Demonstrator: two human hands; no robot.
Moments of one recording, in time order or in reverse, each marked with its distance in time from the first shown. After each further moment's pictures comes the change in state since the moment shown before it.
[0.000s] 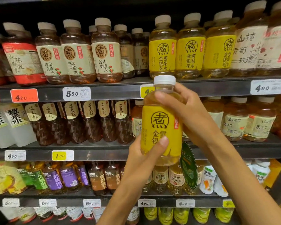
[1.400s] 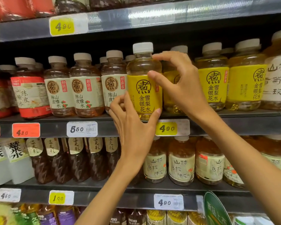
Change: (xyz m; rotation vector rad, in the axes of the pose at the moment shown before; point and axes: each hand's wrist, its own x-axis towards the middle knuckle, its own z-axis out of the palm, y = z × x) left_hand 0.146 0.050 -0.041 0.871 0.645 0.489; right_hand 0.151 -0.013 0.000 -0.743 0.259 -0.680
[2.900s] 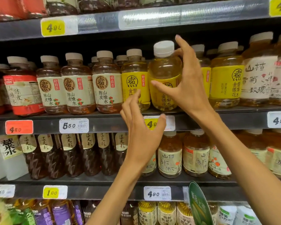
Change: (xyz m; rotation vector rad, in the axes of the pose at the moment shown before) left_hand -0.030 0.026 0.011 -0.312 -0.149 0.056; right_hand -0.012 0.021 -0.033 -0.230 0.053 -0.033
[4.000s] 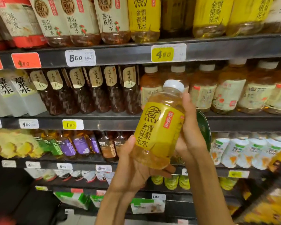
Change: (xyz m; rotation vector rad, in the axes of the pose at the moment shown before) left_hand -0.184 -0.009 -0.078 -1.130 -0.427 -0.985; right_hand -0.200 -0.110 -0.006 1.446 -0.055 1.324
